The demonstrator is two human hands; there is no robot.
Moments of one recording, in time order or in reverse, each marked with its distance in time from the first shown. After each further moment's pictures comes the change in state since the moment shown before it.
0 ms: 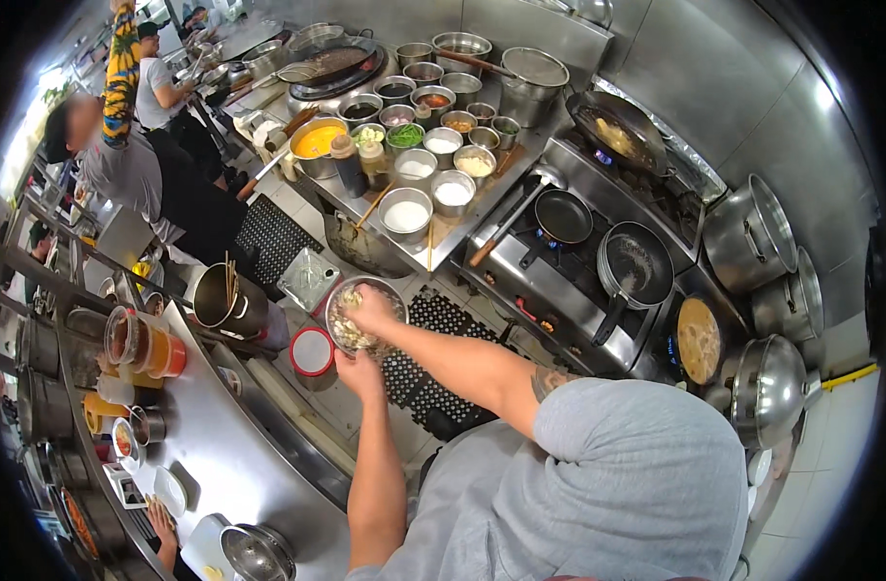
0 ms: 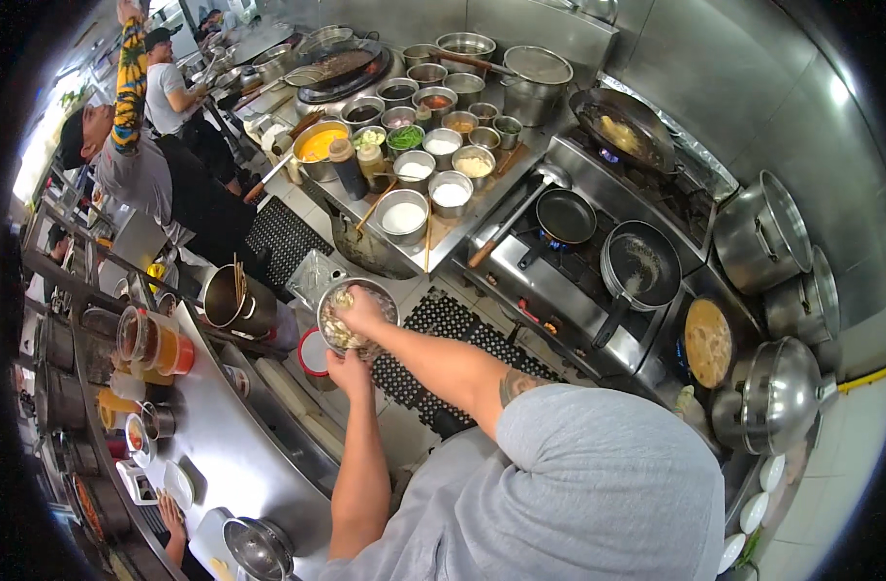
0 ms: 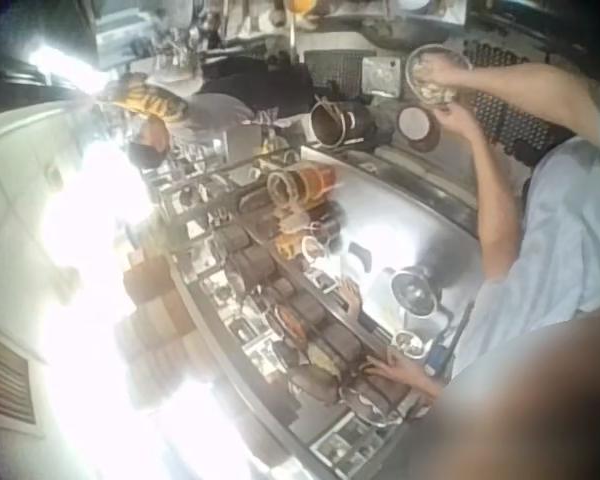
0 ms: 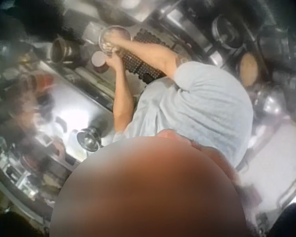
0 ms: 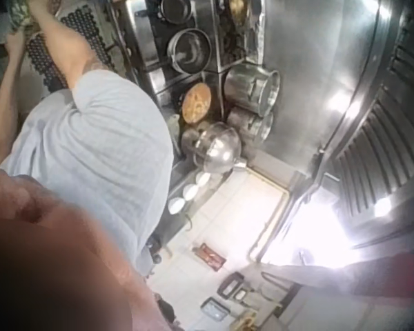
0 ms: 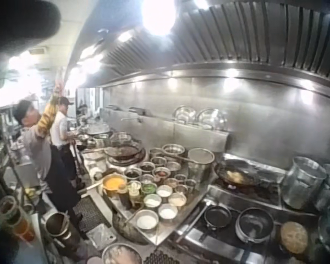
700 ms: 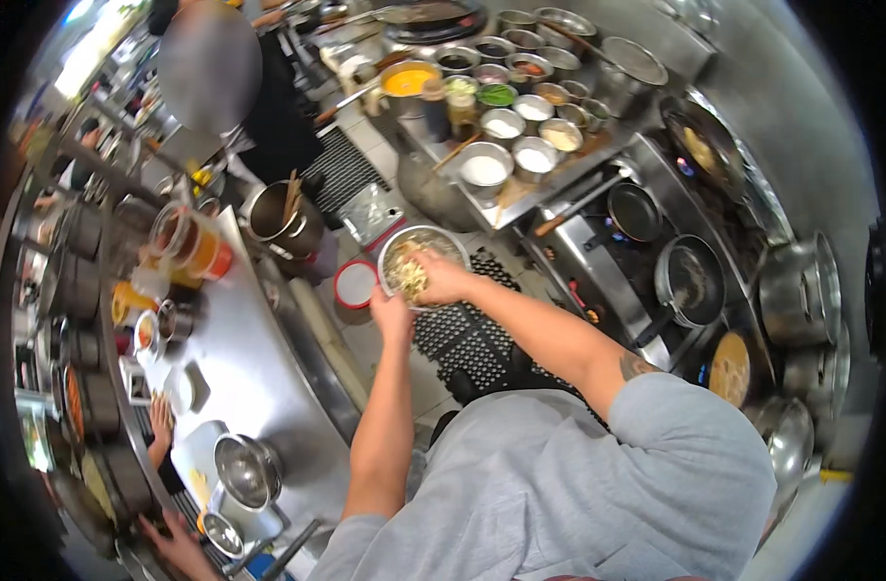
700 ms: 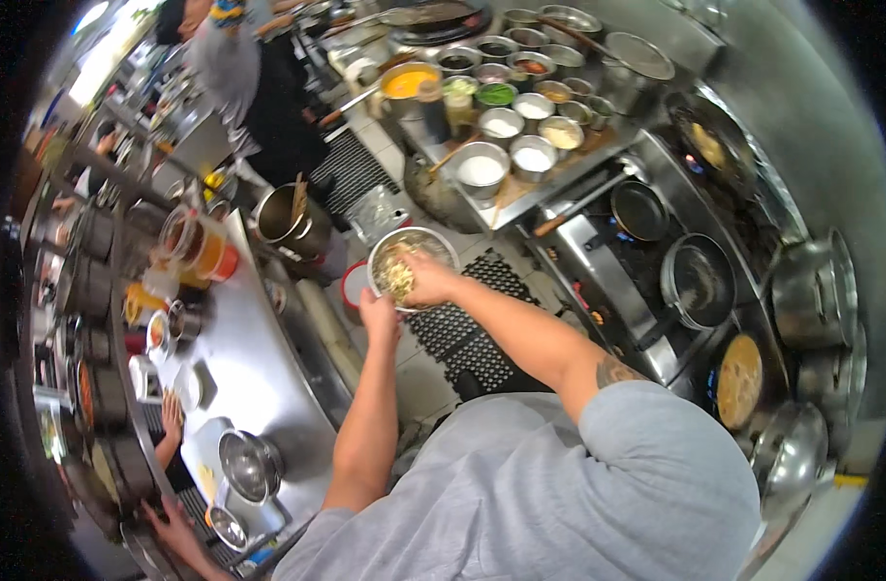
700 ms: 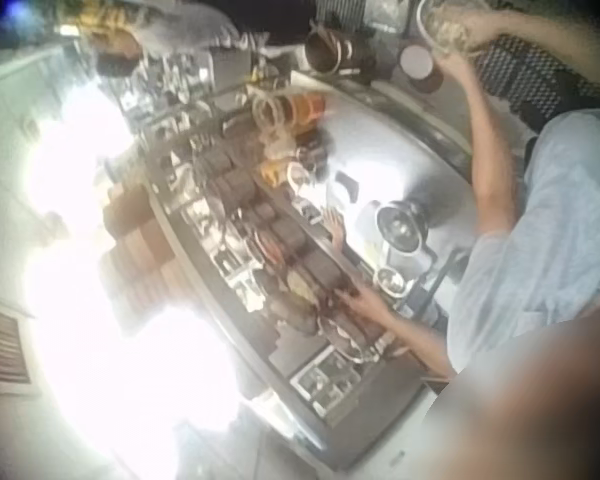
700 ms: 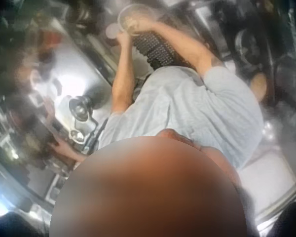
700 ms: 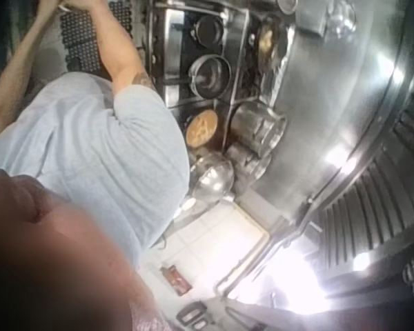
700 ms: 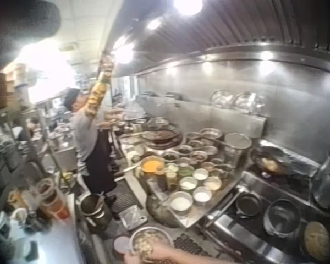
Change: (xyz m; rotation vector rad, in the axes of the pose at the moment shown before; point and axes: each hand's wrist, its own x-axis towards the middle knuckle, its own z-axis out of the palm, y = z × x) left_hand 0.021 -0.019 -0.033 -0.087 -0.073 -0.081; right_hand -0.036 0.024 -0.036 -0.335 -0.459 -0.534
